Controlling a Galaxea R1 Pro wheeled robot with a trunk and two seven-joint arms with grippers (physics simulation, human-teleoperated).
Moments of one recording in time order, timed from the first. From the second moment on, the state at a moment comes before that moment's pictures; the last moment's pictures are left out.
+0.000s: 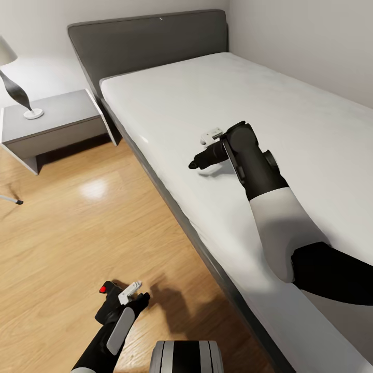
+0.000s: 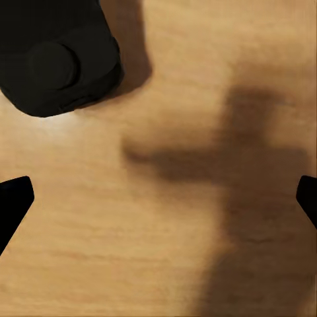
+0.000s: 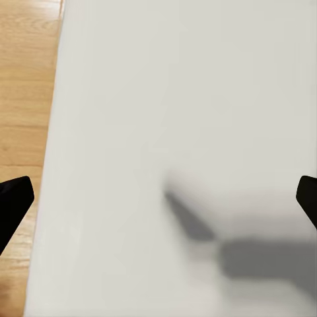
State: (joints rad) left arm -0.43 -0.13 0.02 -0.81 0.65 0.27 0.40; right arm -1.43 0.17 0.19 -0.95 0.56 1.04 0.73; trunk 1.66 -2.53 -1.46
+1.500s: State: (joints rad) left arm -0.43 -0.13 0.22 -0.71 0.71 0.11 0.40; right arm -1.43 0.17 0.19 -0.95 0.55 1.04 0.73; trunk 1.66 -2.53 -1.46
